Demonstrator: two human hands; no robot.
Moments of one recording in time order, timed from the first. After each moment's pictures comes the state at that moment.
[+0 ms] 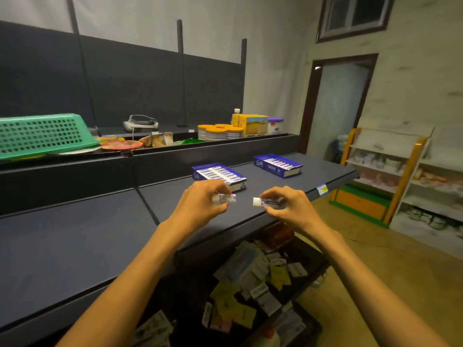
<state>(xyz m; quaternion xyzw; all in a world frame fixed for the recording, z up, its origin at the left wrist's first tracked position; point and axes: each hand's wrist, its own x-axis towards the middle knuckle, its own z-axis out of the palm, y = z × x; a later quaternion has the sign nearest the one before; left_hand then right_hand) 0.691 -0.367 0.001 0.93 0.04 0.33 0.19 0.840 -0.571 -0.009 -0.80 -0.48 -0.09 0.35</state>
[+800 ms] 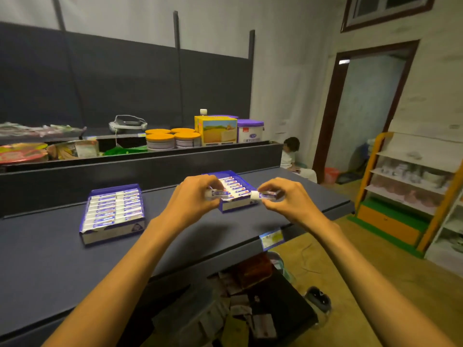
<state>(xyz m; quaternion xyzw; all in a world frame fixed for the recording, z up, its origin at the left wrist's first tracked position) 1.027 -0.427 0.007 0.92 0.12 0.34 0.15 1.215 -0.610 0.004 -0.73 -0.57 -0.08 0.36</state>
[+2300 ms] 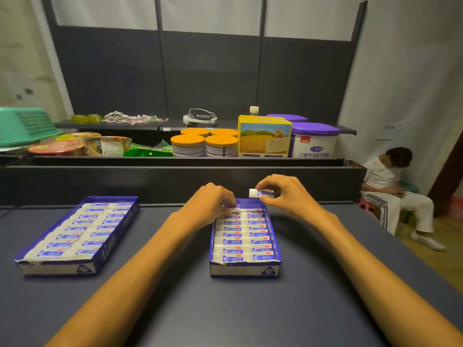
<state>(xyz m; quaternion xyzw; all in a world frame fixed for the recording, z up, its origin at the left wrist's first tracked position) 1.172 -0.304 -0.006 0.93 0.32 0.17 0.07 1.393 -0.382 -0.004 -0.61 -0.72 0.05 0.33</state>
